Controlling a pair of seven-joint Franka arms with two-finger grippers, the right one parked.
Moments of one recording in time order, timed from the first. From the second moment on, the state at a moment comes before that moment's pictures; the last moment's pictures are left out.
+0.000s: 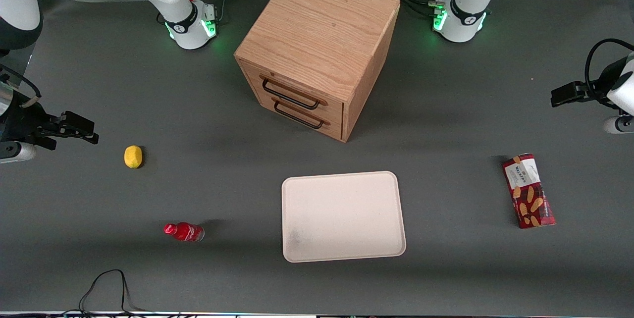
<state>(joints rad) -0.03 0.09 0.04 -1.51 0.06 1.42 -0.03</state>
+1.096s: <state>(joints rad) 0.09 0.15 0.06 -1.51 0.08 1.46 0.08</state>
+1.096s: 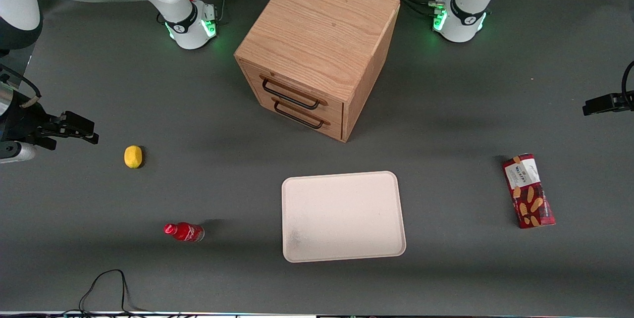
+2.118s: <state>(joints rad) 0.09 0.47 0.04 -1.42 0.06 1.66 0.08</state>
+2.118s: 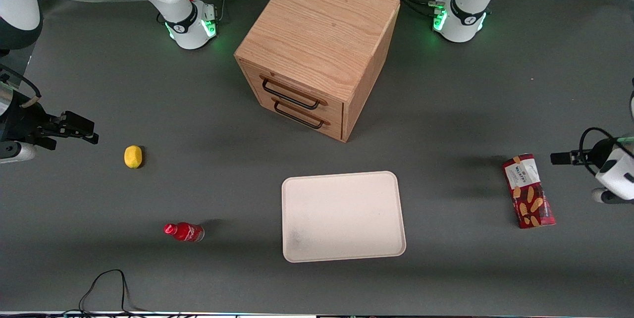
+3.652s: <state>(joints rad) 0.11 0.69 0.05 -1.50 -0.01 1.99 0.08</state>
